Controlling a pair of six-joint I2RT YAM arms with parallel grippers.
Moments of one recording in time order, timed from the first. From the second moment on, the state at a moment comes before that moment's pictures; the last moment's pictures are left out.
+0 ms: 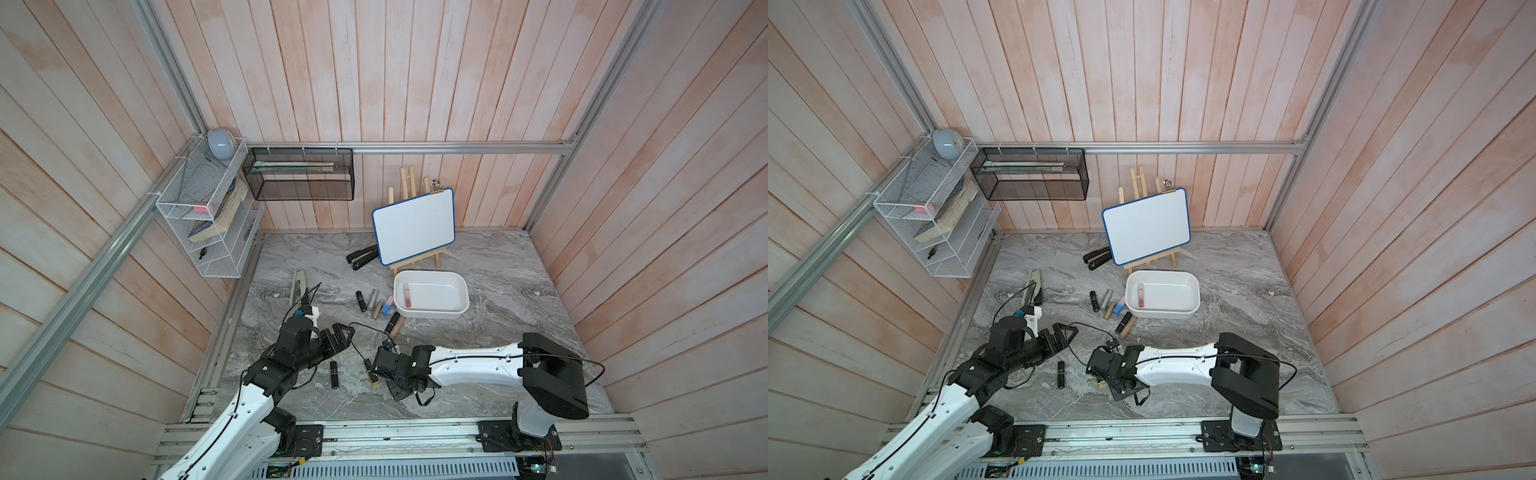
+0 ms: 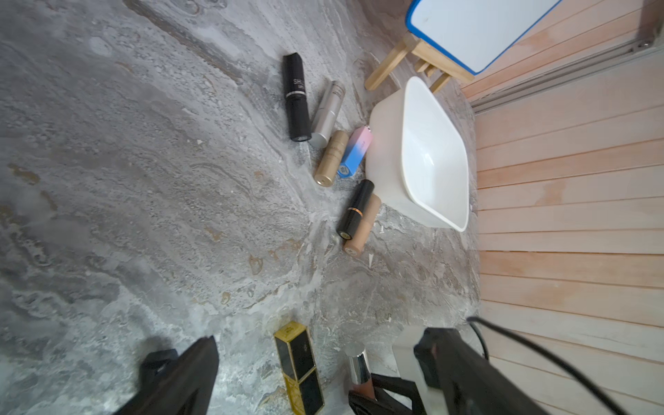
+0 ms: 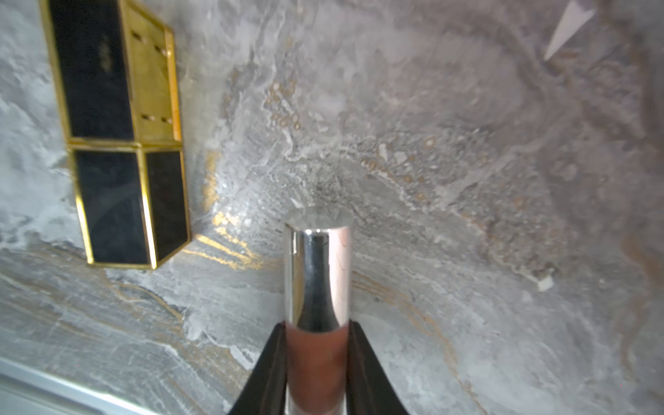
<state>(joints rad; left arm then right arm) -0.41 0.72 0.45 -0.36 0.27 -0.85 1.28 1.69 1.03 -0.71 0.17 0.78</state>
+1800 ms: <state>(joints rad) -0.50 1.07 0.66 -0.07 0.52 -0.68 0.46 1.75 1.26 -0.44 -0.31 0.48</state>
